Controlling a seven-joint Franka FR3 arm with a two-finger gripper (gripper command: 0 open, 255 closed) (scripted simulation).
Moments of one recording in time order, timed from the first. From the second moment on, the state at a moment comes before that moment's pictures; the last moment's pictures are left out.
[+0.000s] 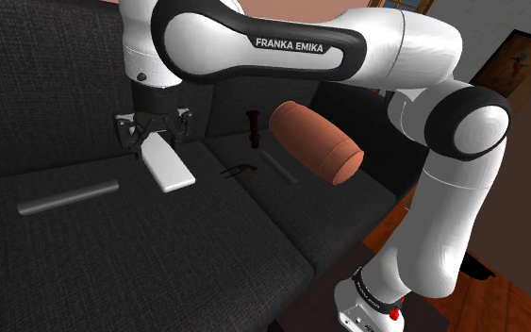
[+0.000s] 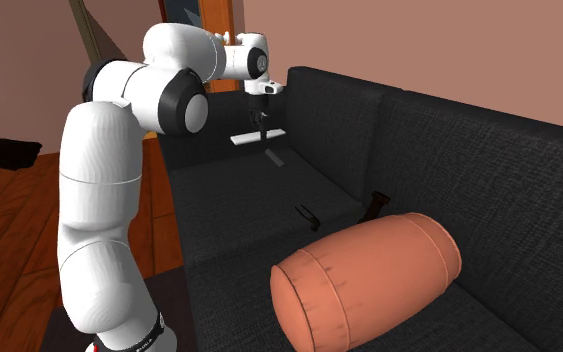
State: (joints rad) arm 0.26 0.34 0.55 -1.44 -0.20 1.72 0.83
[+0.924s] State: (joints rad) arm 0.30 0.39 0.56 -1.18 -0.22 1.51 0.82
